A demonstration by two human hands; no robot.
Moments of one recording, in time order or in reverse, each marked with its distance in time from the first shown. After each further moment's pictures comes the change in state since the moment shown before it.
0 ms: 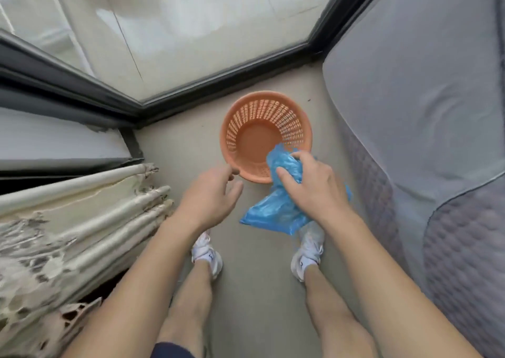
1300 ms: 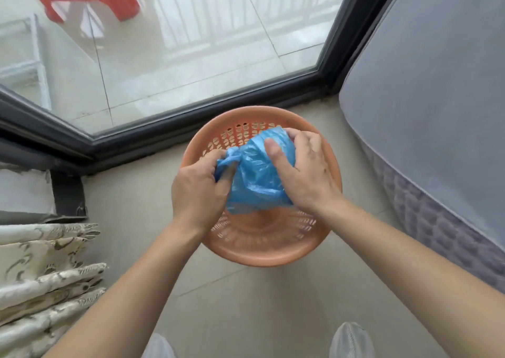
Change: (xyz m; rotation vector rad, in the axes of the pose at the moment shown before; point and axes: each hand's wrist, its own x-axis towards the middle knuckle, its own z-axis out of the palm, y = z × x) left_hand 0.214 -0.070 0.146 -0.180 0.776 0.185; right_hand 0.222 0.074 0.133 0.382 0.309 -0.343
